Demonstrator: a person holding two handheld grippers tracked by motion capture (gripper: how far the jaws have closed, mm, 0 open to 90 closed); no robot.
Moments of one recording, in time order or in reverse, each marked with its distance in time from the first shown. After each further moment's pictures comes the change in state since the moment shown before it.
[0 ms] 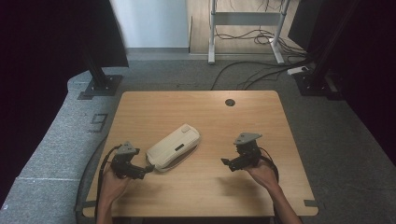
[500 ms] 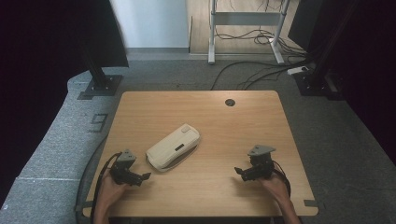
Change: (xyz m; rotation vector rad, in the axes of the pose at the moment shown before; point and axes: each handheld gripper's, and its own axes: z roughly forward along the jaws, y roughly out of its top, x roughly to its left) left arm 0.012 -0.037 0.020 0.107 0.037 0.010; right arm -0.008 -0.064 -0.010 0.034 -0.088 0.083
